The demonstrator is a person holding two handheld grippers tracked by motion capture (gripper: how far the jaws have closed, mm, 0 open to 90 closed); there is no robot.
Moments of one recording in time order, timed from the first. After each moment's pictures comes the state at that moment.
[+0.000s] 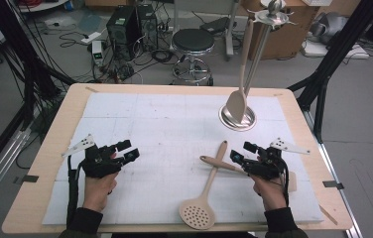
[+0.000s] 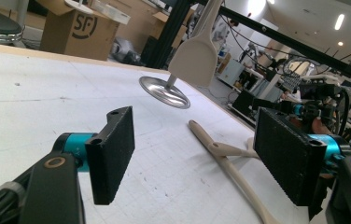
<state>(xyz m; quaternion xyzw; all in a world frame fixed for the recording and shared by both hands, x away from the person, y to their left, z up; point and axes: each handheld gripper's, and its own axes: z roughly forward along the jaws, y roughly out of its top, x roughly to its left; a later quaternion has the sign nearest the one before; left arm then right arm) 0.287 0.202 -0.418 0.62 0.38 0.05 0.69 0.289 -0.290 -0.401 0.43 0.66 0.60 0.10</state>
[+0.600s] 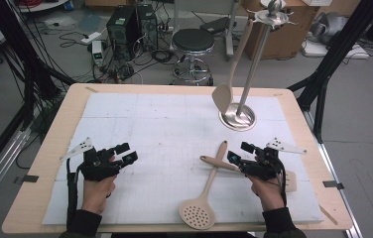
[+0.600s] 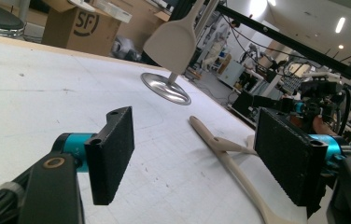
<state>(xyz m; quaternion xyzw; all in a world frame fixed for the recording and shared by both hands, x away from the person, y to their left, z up) 0.284 0.205 -0.424 0.61 0.38 0.04 0.69 0.288 -0.283 -0.400 0.43 0.67 0.60 0.10</state>
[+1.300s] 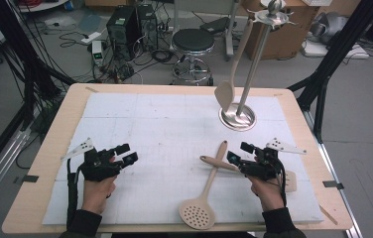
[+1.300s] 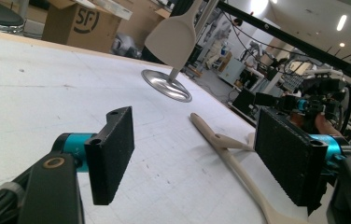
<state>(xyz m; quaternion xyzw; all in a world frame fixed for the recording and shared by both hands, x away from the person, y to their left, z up) 0.284 0.206 -0.427 0.61 0.39 0.04 0.69 0.287 -0.282 -0.400 0.43 0.67 0.60 0.10</state>
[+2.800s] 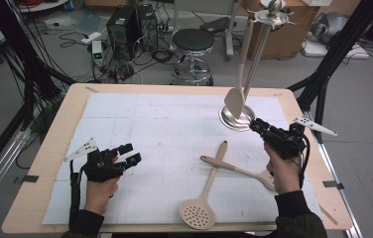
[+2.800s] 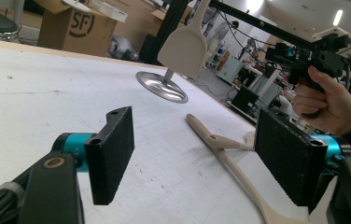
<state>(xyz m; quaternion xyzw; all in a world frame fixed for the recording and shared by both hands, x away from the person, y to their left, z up) 0.281 0.198 -0.424 0.62 0.37 0.05 0.69 0.311 -0.317 -0.335 0.47 0.61 0.63 0.14</state>
